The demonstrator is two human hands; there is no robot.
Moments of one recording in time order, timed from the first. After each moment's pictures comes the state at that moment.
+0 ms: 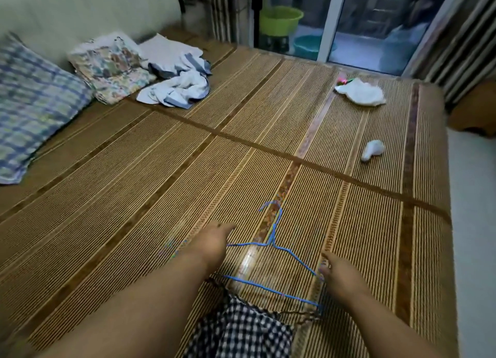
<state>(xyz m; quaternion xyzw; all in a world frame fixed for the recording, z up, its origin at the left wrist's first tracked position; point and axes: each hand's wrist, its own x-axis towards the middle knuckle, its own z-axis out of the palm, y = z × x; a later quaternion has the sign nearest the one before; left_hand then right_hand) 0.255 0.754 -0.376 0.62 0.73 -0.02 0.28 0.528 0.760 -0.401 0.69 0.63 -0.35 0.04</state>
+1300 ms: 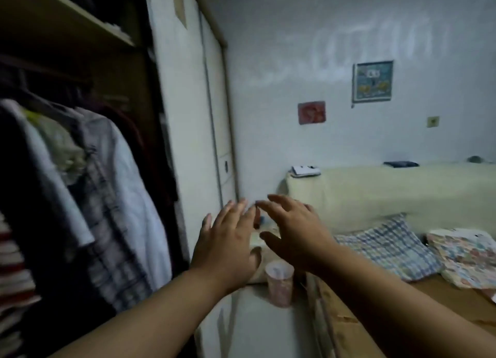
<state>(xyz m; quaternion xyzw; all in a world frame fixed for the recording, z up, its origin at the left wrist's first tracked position) 0.034 0.113 0.159 0.26 0.92 0.05 -0.29 0.051 0.270 0.173 -0.13 0.95 -0.09 -0.28</state>
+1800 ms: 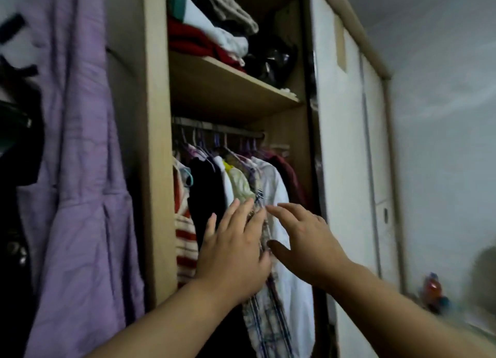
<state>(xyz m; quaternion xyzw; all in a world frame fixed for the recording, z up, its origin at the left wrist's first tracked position) 0.047 -0.059 0.246 -0.05 0.90 -0.07 -0.42 -0.041 0.068 0.251 -0.42 0.81 -0.21 -0.35</state>
